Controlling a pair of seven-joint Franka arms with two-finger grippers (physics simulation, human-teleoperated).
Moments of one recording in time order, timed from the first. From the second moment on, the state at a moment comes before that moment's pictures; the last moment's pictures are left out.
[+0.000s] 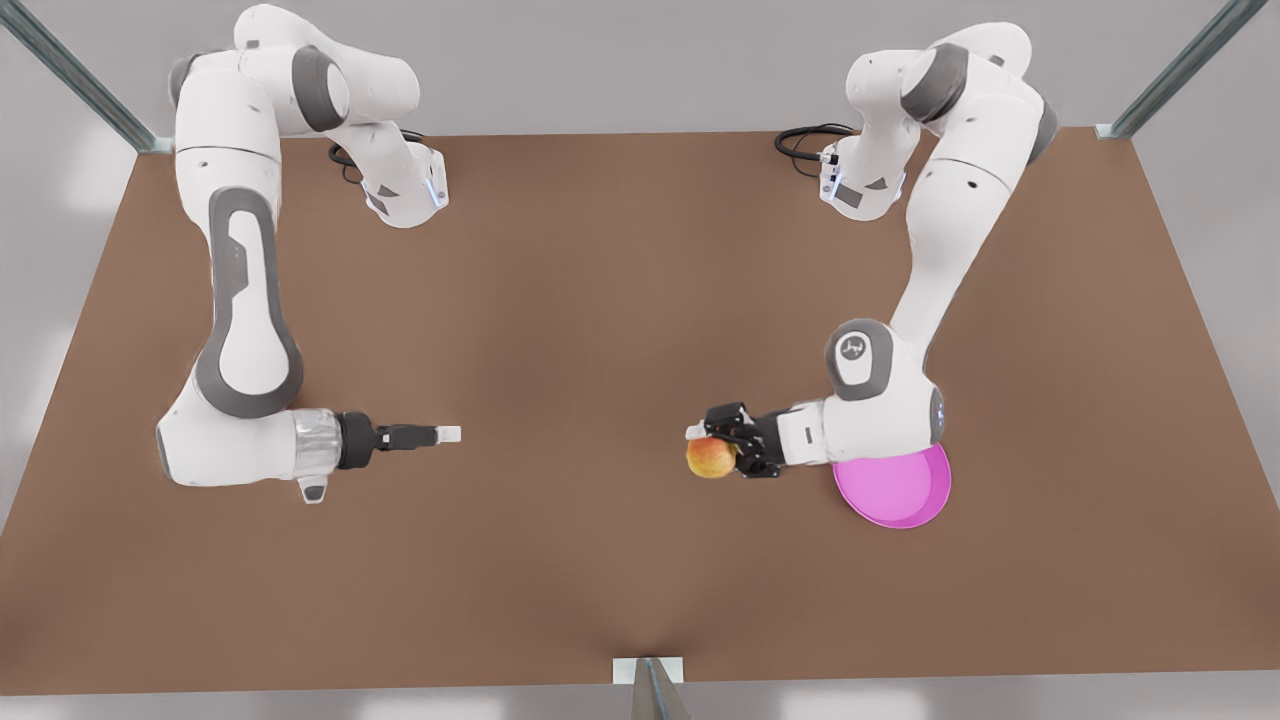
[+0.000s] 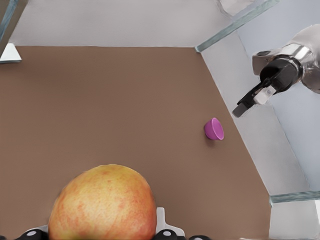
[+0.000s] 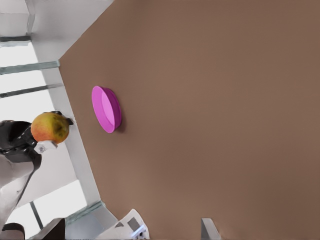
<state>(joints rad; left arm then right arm) -0.03 0.72 -0.51 -1.36 -0.81 2.21 0.59 0.09 0.61 -0.03 -1.37 1.05 1.63 -0.06</state>
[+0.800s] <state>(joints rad) -0.18 1.05 -0.62 -1.05 -1.10 2.30 1.76 0.34 0.65 0.05 -1.44 1.57 2.10 -0.57</state>
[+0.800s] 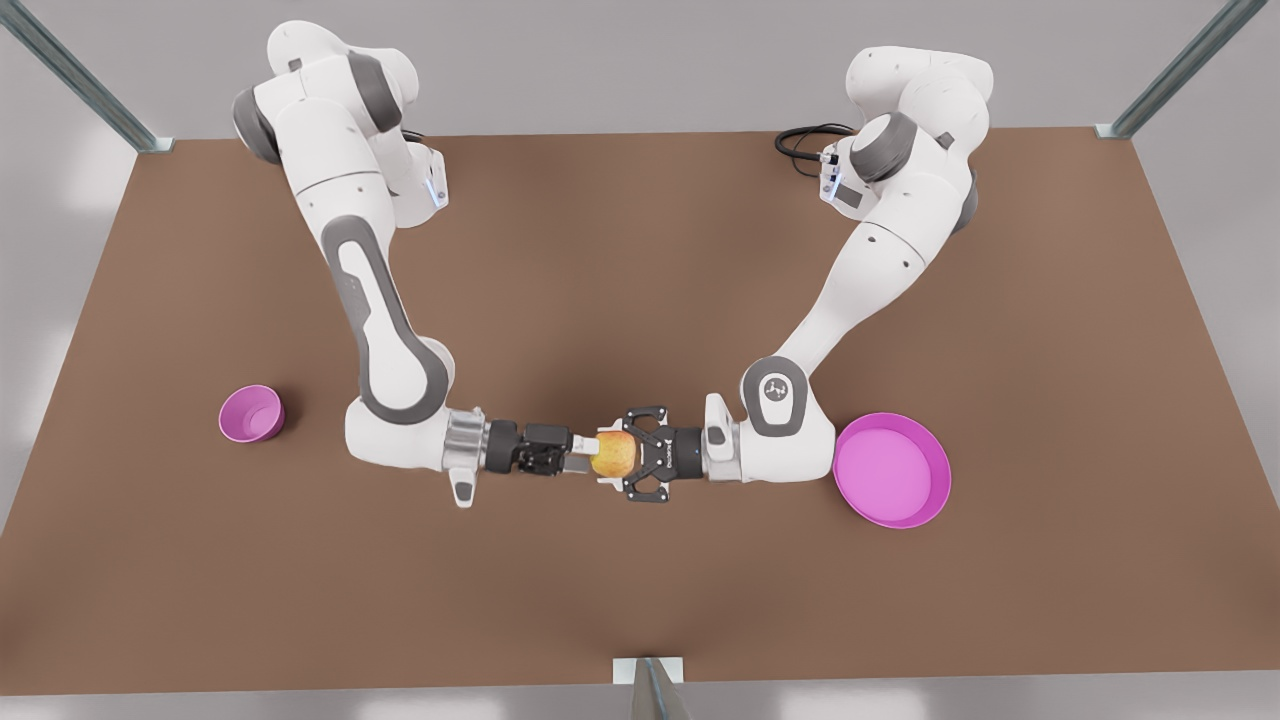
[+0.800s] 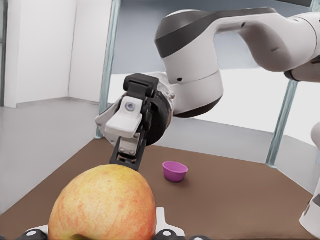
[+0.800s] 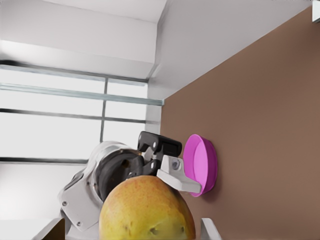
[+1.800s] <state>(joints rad) -0.18 1.05 -0.62 -1.06 -1.10 2.32 2.12 0.35 0.64 0.17 -1.47 1.58 2.41 -0.82</state>
